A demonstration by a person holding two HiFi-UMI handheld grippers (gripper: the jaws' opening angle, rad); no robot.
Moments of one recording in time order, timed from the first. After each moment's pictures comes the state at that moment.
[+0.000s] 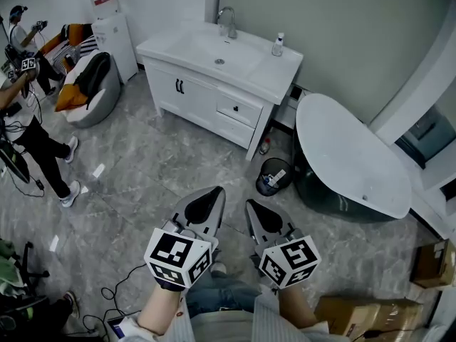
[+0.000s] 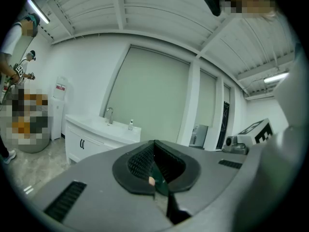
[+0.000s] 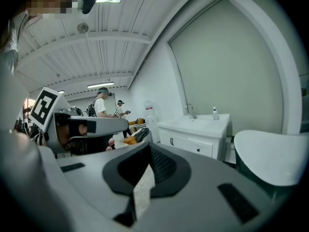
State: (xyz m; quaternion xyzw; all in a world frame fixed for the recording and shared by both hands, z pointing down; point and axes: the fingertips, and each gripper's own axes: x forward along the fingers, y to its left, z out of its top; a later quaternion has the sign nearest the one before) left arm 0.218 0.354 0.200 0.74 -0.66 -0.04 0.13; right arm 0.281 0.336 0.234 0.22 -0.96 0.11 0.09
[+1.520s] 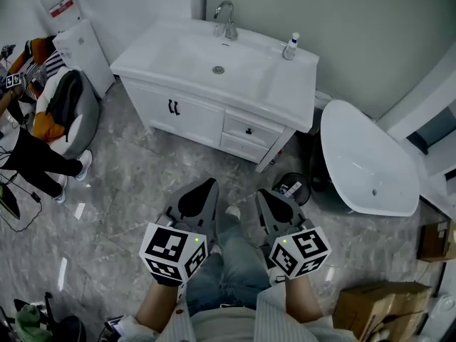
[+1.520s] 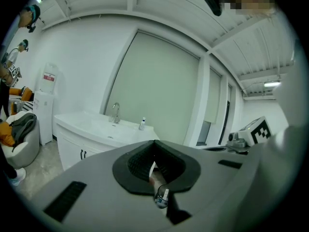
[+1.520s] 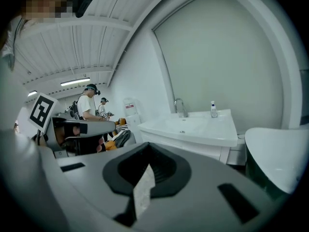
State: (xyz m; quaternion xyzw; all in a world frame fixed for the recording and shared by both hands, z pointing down) left arm -0.038 0.152 0.221 0.77 -0.62 -0.01 0.16; right arm 0.063 0.128 0.254 0.32 -0.93 0.15 0.11
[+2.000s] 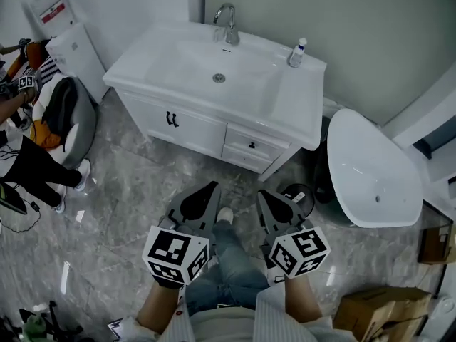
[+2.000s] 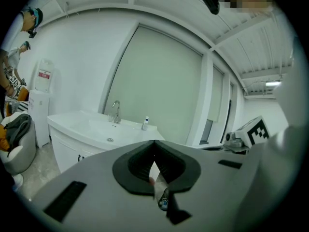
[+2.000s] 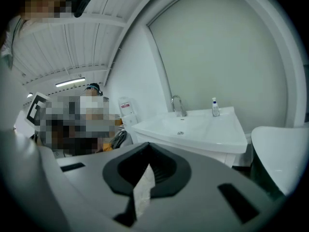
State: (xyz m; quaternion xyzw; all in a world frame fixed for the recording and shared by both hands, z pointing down) left arm -0.069 0.069 0.235 0.77 -0.61 0.01 0.17; right arm 0.028 0.042 0.271 0.32 -0.93 0.16 0.11
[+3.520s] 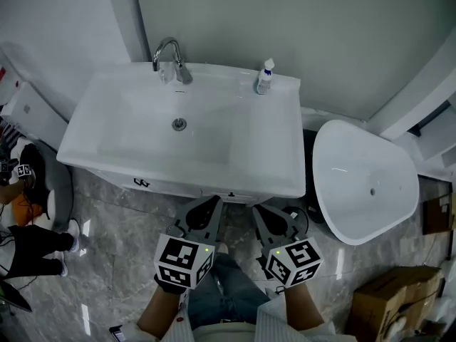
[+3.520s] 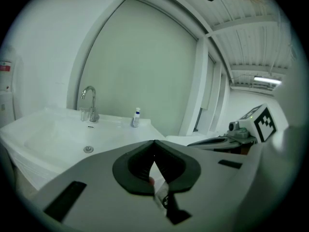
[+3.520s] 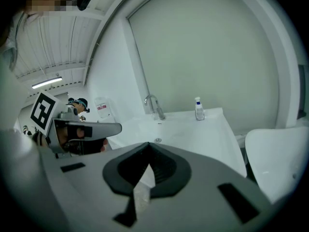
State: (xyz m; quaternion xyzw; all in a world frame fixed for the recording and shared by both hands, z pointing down) left arm -0.064 -0.168 0.264 0.84 -0.51 0.09 0.18; right arm 0.024 -0.162 0.287 0.41 -0.88 0.20 0.12
